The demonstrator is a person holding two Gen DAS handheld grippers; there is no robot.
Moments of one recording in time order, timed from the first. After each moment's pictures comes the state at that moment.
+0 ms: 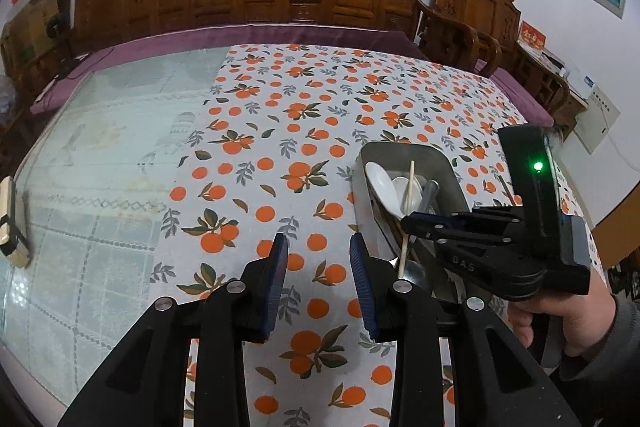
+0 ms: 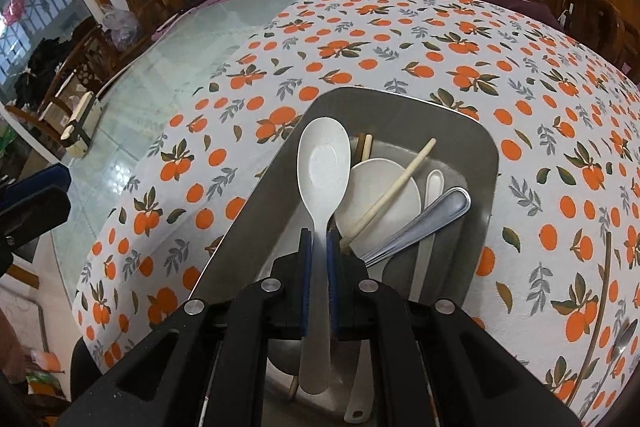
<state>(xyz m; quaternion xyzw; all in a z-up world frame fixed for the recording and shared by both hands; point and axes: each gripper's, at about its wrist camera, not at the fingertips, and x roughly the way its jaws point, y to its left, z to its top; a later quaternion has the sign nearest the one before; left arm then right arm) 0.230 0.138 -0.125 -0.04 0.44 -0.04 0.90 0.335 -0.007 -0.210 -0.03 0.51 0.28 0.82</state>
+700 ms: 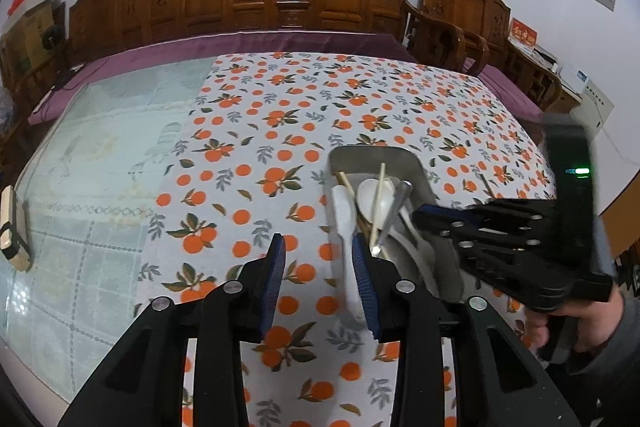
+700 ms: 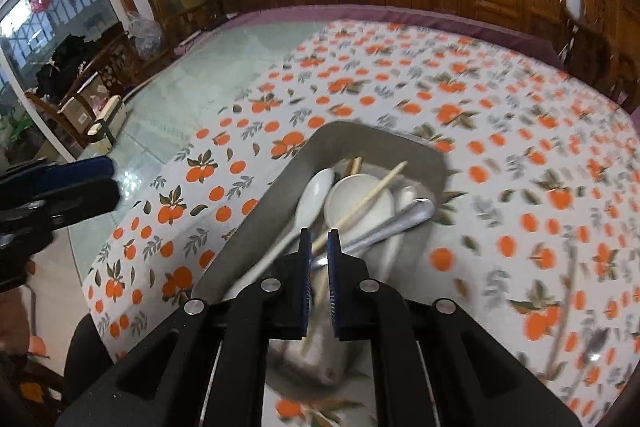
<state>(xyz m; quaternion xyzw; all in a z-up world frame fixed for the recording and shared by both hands) 0.221 0.103 -0.112 -0.02 0.43 -0.05 0.90 0.302 -0.051 -0.164 -0.05 0.44 0.30 0.84</state>
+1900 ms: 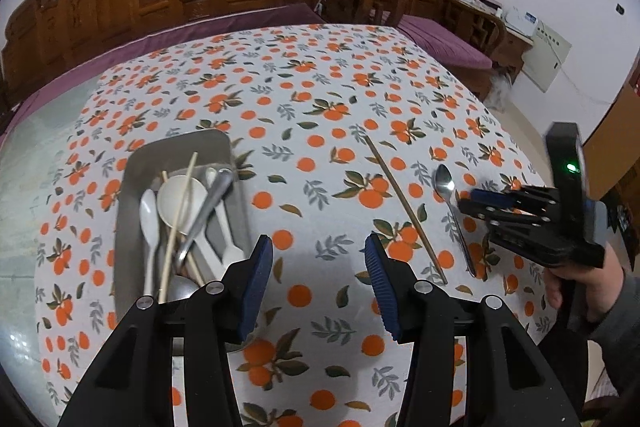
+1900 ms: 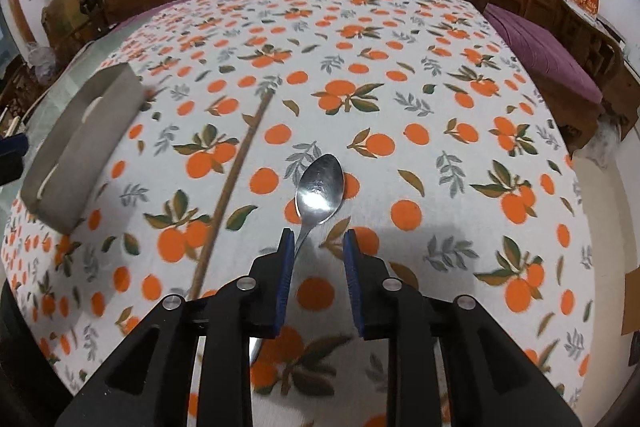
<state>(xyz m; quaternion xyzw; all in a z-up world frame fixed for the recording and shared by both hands) 0.242 -0.079 -0.149 0.03 0.46 -0.14 0.88 0.293 -0.307 -0.234 -0.03 0.50 0.12 0.86</state>
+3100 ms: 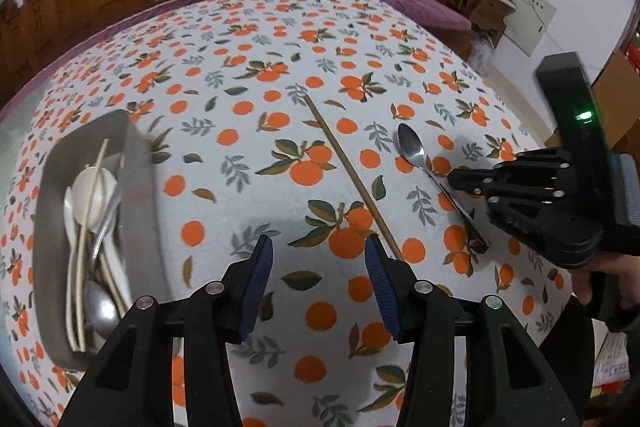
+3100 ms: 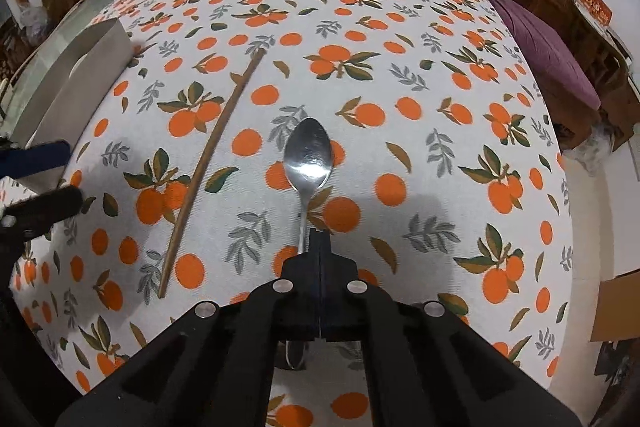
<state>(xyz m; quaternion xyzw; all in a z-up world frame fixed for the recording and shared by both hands) 0.256 -0.147 -0.199 0.05 0.50 -0.18 0.85 0.291 -0.314 -0.229 -0.06 0.54 0.12 0.83</state>
